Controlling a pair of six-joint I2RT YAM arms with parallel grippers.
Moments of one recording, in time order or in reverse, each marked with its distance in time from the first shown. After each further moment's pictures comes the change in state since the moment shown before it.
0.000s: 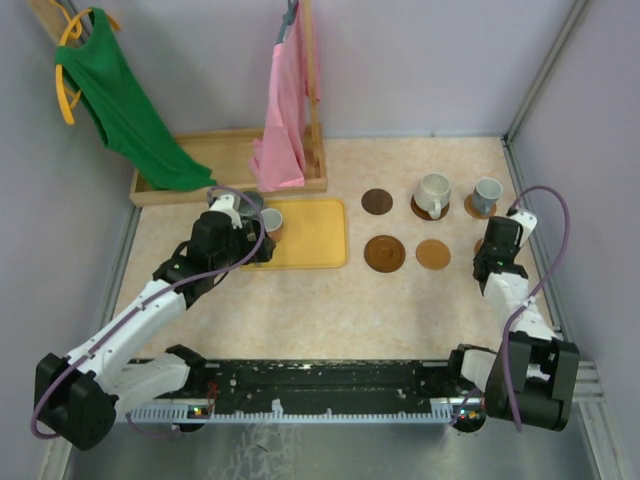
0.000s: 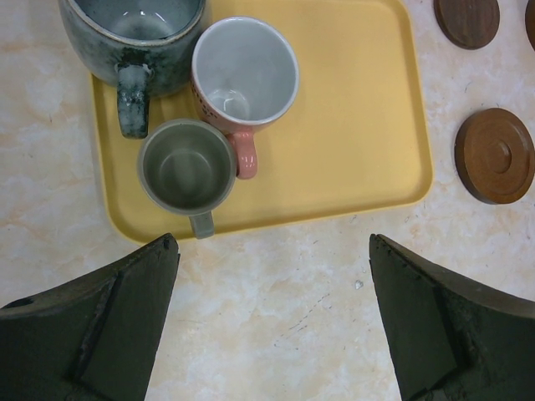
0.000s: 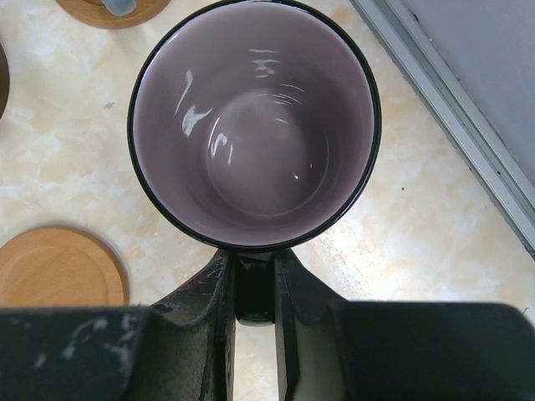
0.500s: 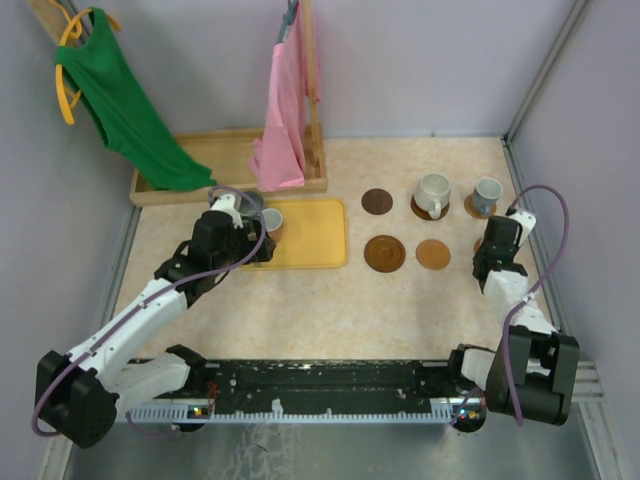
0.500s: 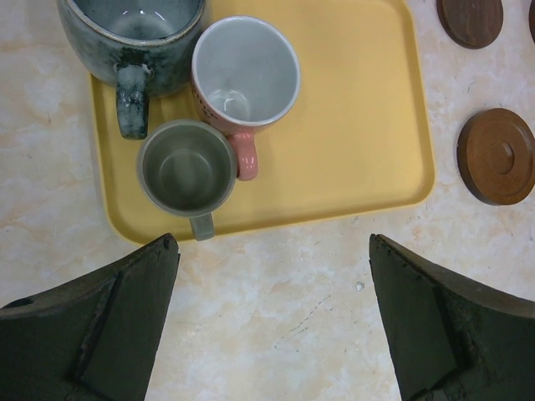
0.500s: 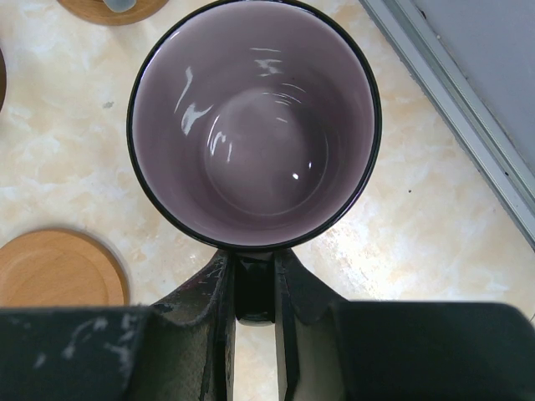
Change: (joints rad) left arm 0.000 0.013 0.000 0.005 -0.001 0.000; right arm 0.000 0.034 0.000 0.019 -0.010 0.001
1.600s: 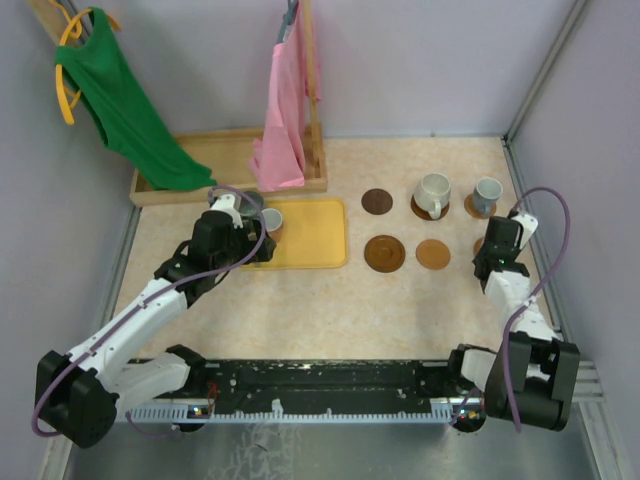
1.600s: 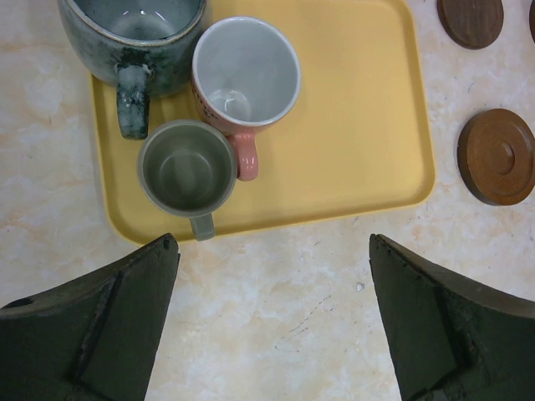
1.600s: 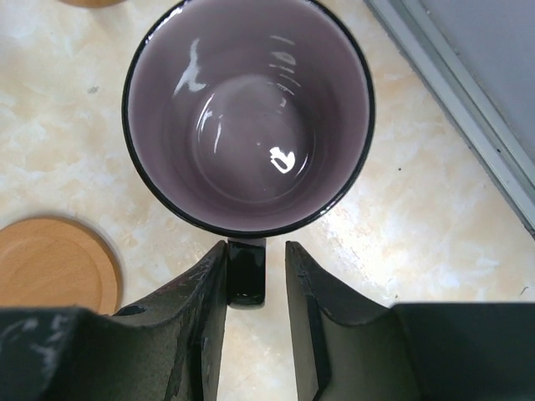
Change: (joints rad) left arm 0.000 0.000 0.000 0.002 -0.002 0.000; right arm -0.002 -0.012 0.017 -0.079 0.006 0.029
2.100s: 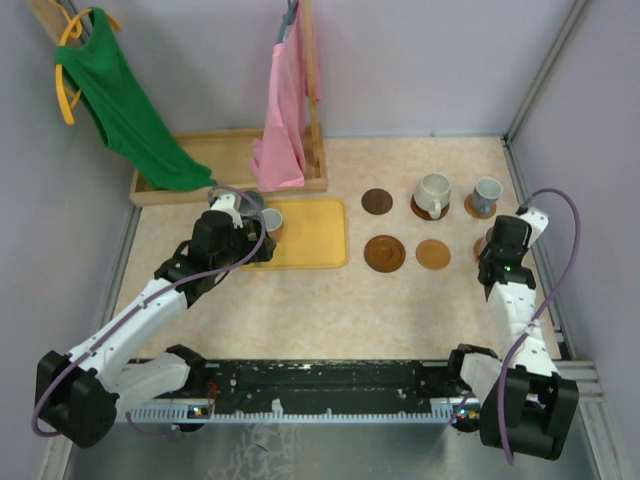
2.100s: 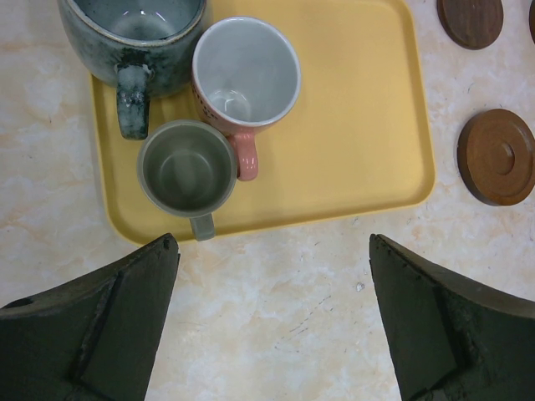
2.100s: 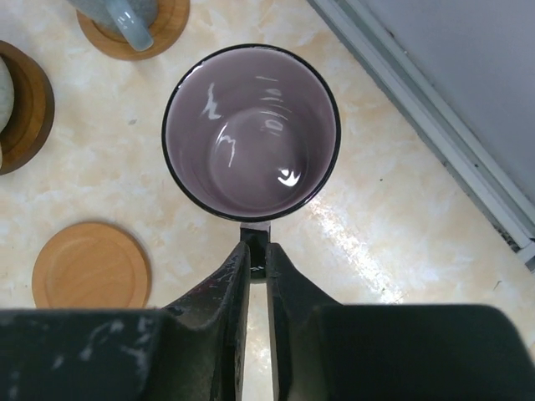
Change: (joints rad) left arm 0.000 0.000 0.000 0.000 0.000 0.000; right arm 0.000 -0.169 0.038 -0.103 0.014 0.017
